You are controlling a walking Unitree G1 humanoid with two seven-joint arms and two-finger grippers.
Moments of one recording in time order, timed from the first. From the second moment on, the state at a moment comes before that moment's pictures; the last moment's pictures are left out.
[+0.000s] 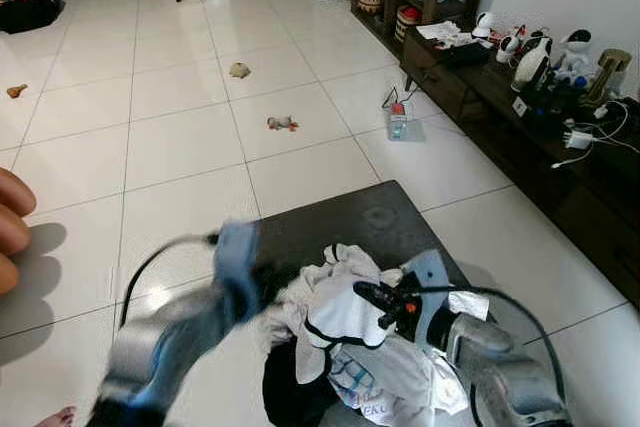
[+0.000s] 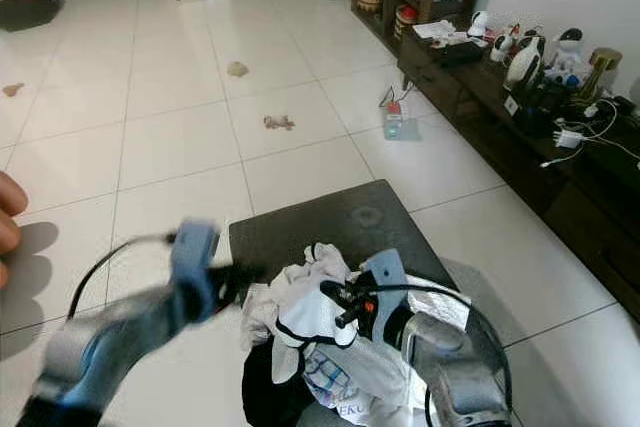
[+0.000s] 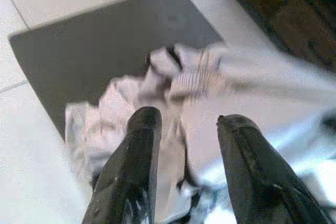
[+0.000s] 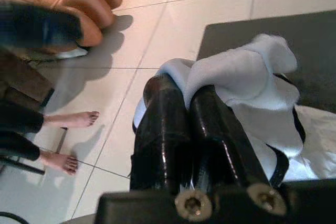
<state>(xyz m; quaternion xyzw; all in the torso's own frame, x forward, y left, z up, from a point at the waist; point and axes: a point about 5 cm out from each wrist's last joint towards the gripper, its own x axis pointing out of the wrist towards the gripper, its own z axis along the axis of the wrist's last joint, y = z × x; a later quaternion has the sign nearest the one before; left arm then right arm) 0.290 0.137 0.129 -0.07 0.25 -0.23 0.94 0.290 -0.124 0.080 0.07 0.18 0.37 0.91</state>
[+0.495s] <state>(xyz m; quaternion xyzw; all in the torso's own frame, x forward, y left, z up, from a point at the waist) 0.291 0.153 0.106 -0.09 0.22 -0.19 0.95 0.268 -0.124 0.112 0.04 0.15 0.48 0.86</state>
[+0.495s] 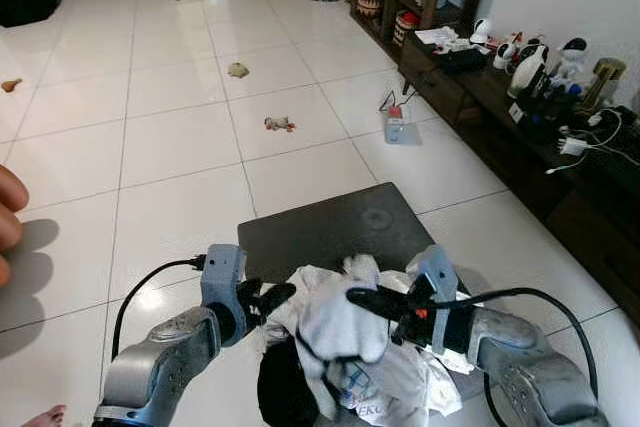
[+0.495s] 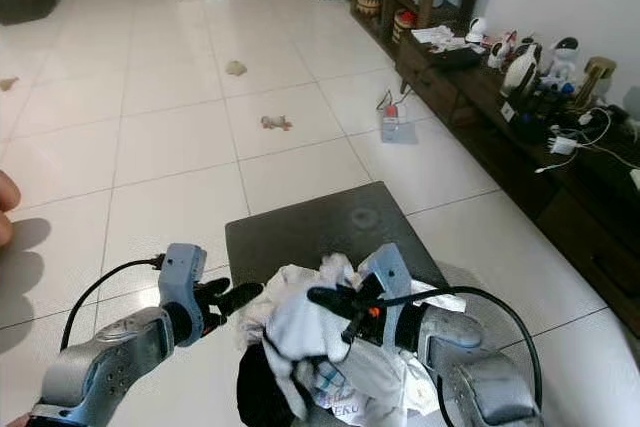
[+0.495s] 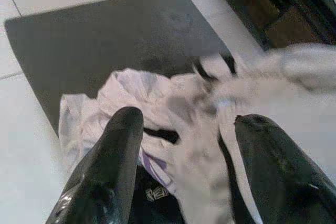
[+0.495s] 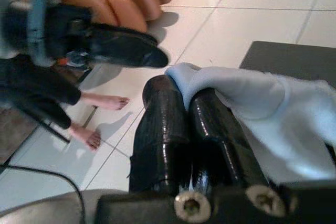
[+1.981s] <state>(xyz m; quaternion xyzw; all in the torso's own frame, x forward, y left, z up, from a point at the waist) 0.286 0.189 0.070 -0.14 0.21 -0.17 0.95 0.227 -0.138 0.112 -0.16 0.23 0.61 0.74</state>
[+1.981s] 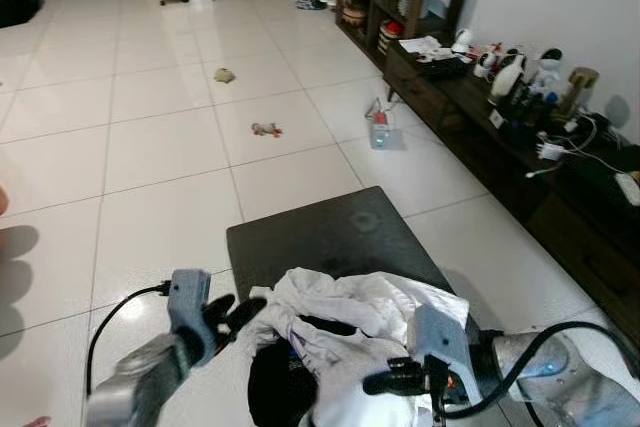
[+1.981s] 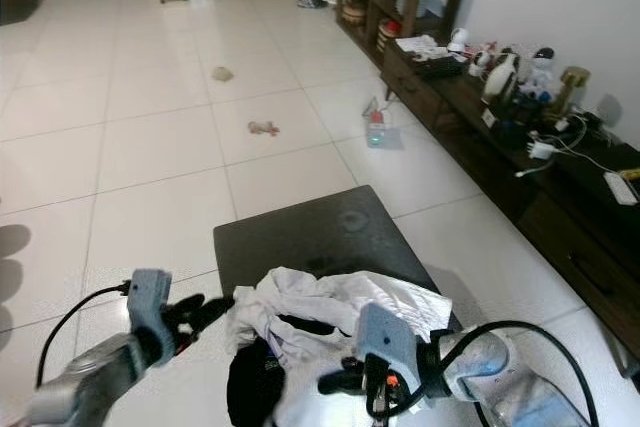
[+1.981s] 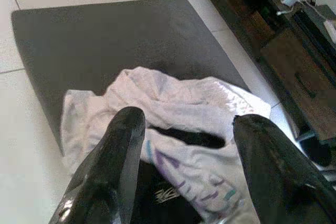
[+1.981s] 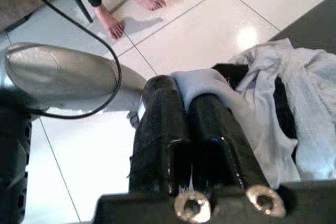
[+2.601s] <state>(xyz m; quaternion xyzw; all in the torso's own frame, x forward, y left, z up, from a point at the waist) 0.264 0.174 0.056 -0.24 0.26 -0.27 0.90 0.223 -0.134 0.152 -0.27 0.17 0.67 0.67</state>
